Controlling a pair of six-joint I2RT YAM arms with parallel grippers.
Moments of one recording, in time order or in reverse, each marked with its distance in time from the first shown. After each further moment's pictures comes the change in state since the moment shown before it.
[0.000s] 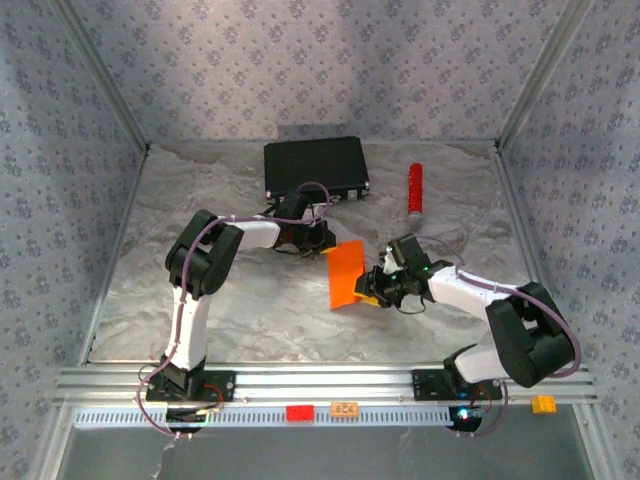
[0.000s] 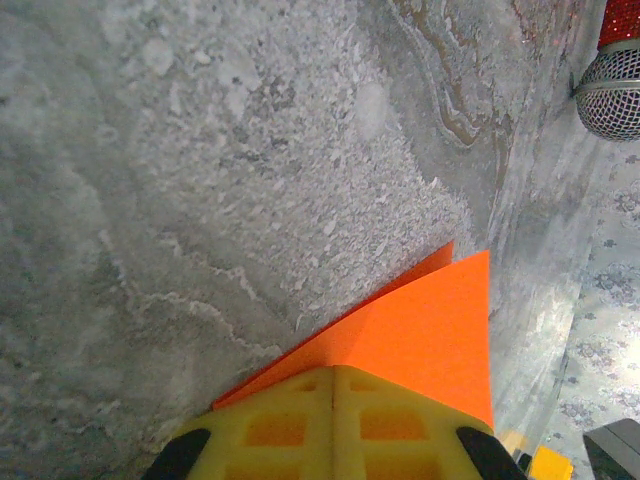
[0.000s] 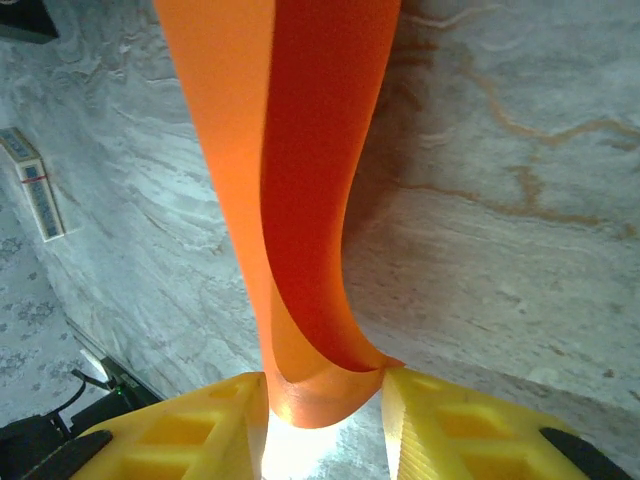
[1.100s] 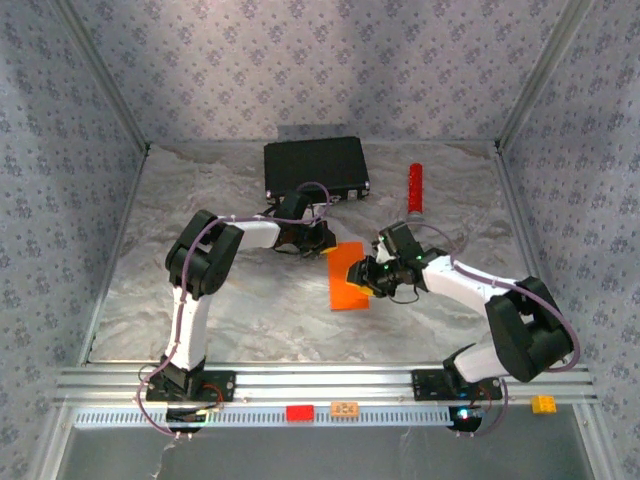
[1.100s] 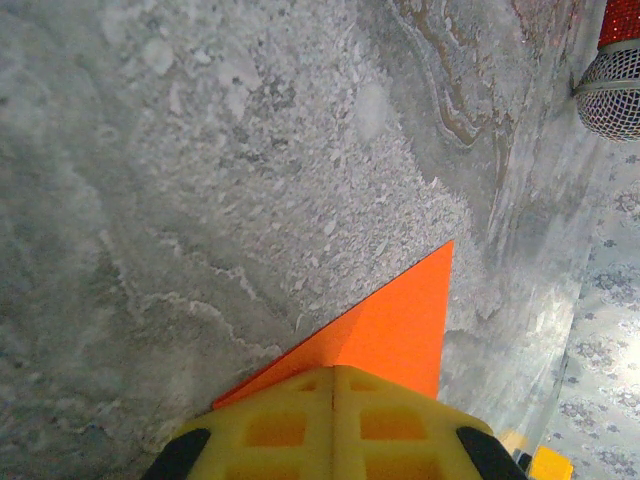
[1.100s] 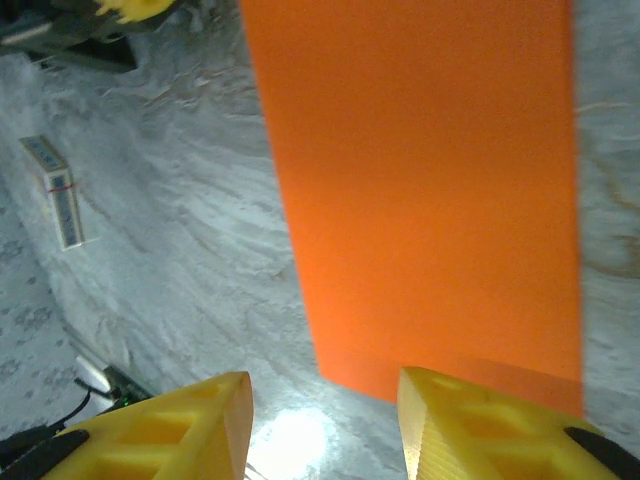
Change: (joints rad) left arm 0.000 0.000 0.000 0.000 0.000 0.000; right arm 0.023 0.037 0.117 -0.076 0.058 -0.012
